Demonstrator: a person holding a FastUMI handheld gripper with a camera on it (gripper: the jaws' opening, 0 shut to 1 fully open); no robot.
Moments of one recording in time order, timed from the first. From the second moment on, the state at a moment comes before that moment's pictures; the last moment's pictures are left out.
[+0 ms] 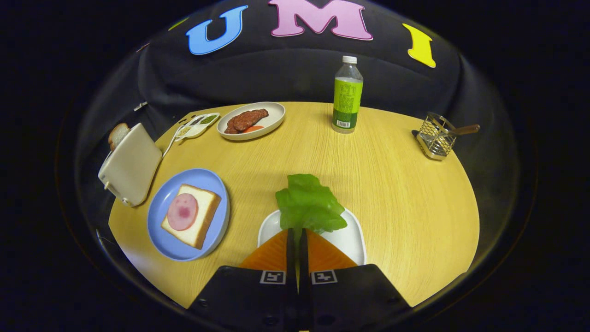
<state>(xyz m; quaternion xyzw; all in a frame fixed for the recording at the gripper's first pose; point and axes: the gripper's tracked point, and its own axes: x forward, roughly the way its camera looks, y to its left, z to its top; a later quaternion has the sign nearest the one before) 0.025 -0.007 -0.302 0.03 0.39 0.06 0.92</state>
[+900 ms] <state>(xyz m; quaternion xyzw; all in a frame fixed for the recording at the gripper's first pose) 0.026 0.136 -0.192 0.07 0.34 0.15 0.93</state>
